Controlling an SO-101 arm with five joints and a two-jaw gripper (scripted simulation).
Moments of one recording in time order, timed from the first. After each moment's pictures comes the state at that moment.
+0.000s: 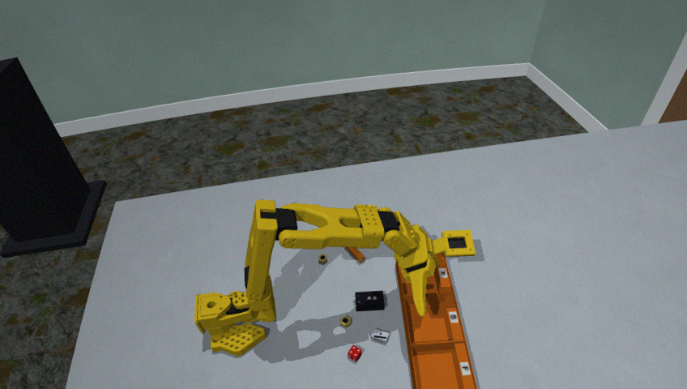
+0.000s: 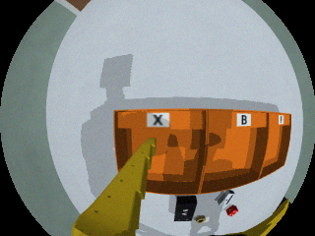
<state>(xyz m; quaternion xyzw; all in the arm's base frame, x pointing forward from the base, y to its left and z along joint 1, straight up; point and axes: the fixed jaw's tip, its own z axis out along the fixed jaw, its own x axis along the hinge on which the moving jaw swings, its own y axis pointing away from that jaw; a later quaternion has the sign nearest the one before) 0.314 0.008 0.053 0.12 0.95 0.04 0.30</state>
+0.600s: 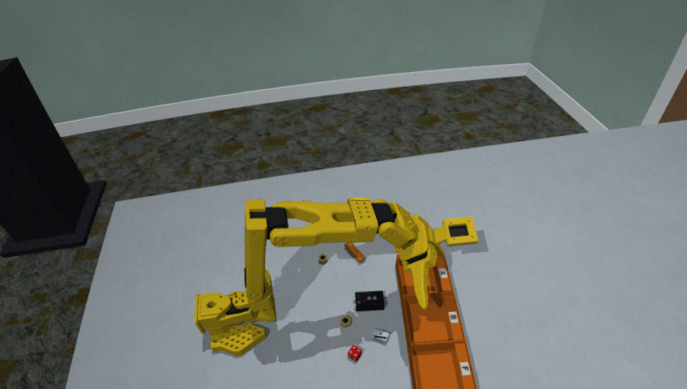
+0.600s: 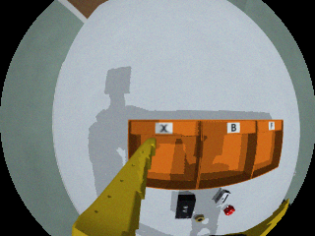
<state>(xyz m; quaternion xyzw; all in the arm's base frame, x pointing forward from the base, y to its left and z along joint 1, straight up) 0.319 0.008 0.080 0.12 0.93 0.04 0.34</state>
